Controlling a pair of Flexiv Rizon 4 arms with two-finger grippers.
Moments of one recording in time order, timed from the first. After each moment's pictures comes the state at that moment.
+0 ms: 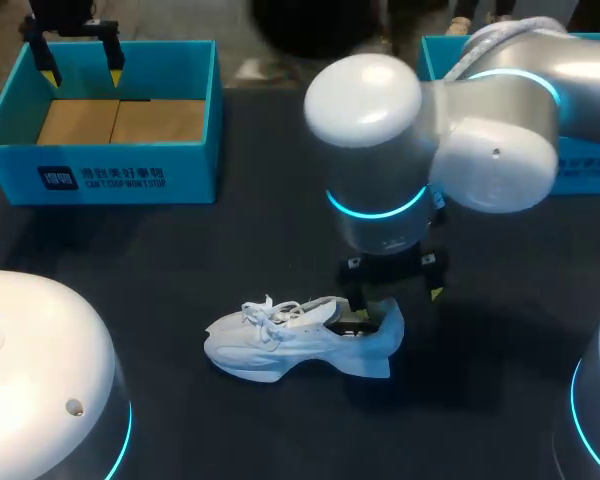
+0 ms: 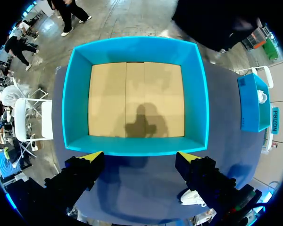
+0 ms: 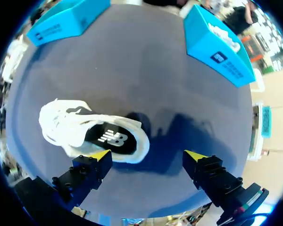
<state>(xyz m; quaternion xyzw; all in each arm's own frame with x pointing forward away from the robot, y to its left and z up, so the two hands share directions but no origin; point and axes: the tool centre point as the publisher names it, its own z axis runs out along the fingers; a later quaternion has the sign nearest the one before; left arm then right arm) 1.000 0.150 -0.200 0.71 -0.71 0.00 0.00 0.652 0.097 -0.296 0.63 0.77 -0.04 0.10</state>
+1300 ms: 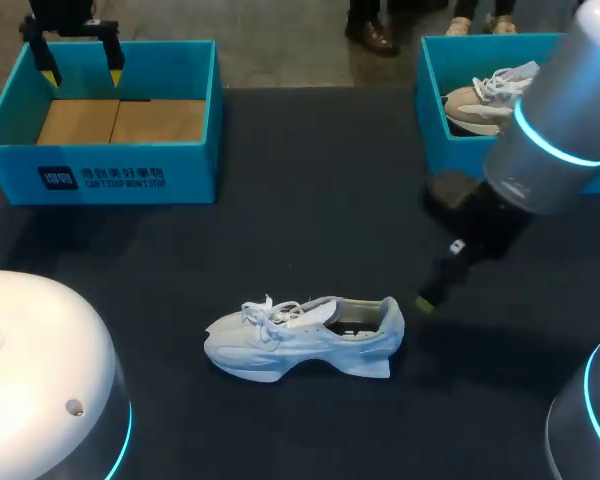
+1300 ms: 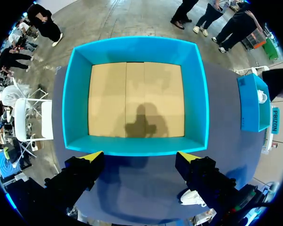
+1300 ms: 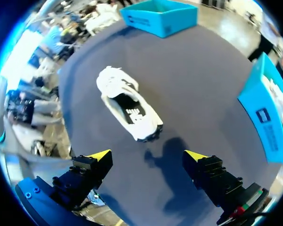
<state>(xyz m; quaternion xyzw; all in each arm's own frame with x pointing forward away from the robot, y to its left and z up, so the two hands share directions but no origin) 1.000 0.150 -0.200 0.71 -0.71 0.00 0.00 0.651 0.039 -0.267 0.33 0.93 0.14 -0.06</state>
